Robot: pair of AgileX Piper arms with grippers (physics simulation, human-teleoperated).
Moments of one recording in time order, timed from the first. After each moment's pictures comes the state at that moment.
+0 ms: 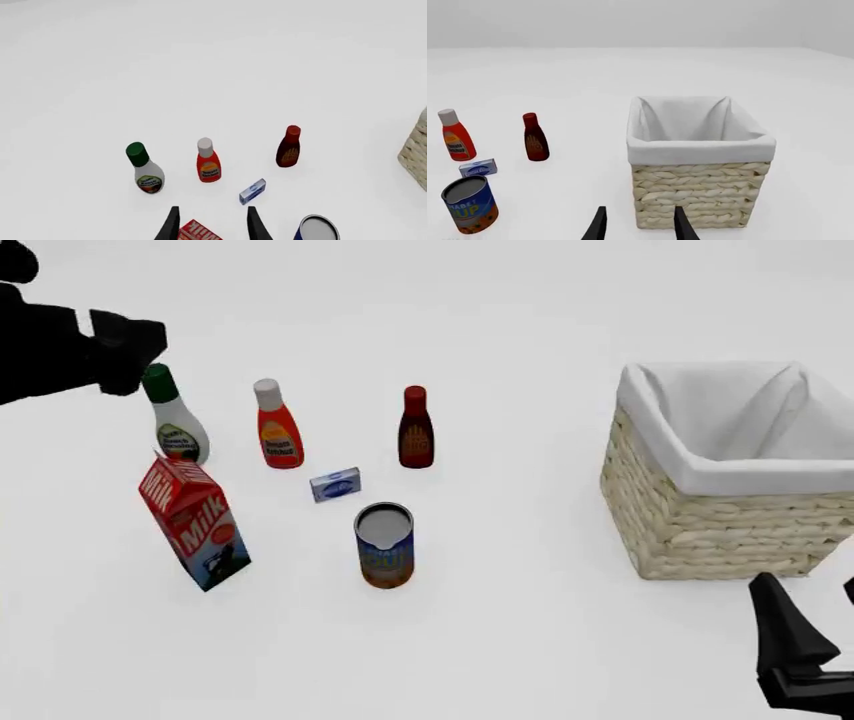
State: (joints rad) left arm -0.14 0.99 -0.98 0.34 0.09; right arm 0.01 0.04 0.00 -0.03 0.00
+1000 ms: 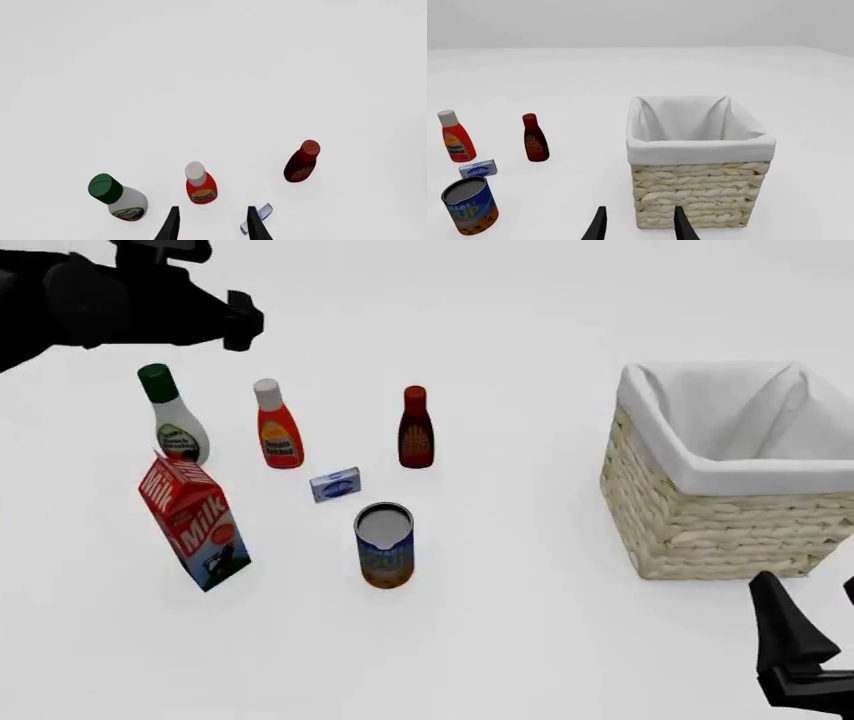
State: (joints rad) left arm -0.16 1.56 -1.39 0.36 0.09; right arm 0.01 0.05 0.00 -0.03 0.01
